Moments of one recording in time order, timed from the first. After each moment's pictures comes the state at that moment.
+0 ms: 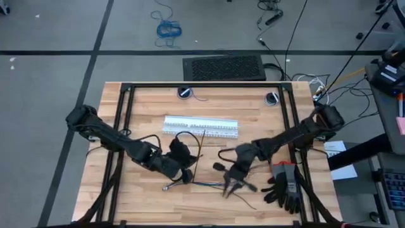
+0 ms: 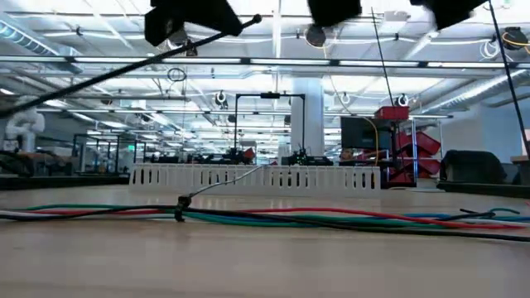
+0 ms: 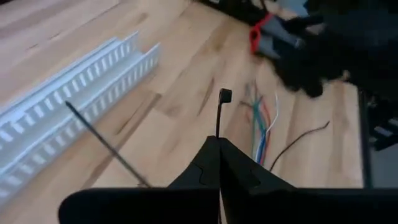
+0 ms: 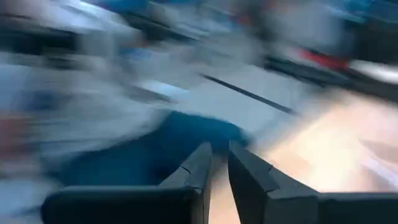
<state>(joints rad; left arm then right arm) -0.48 1.51 1.09 -0.31 -0.59 -0.72 0.38 1.60 0.84 0.44 -0.25 0.00</state>
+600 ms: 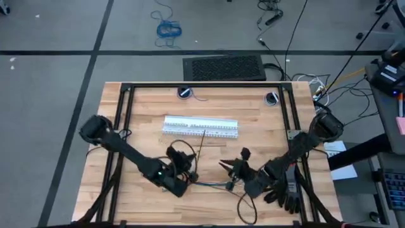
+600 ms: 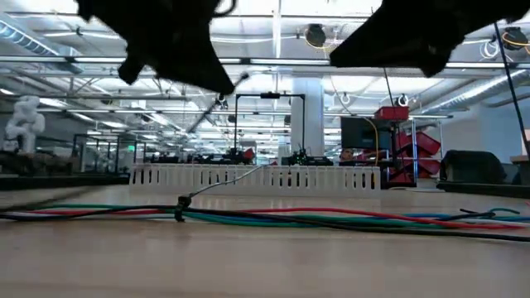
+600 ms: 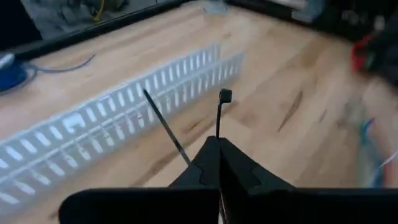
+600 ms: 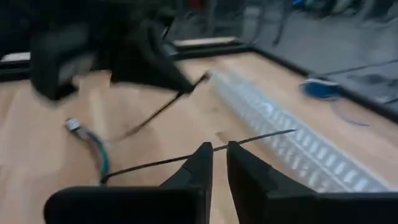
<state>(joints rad) -0.56 1.82 1.09 -0.28 -1.03 -0.87 0.67 1.73 0.84 0.29 1.16 0.51</state>
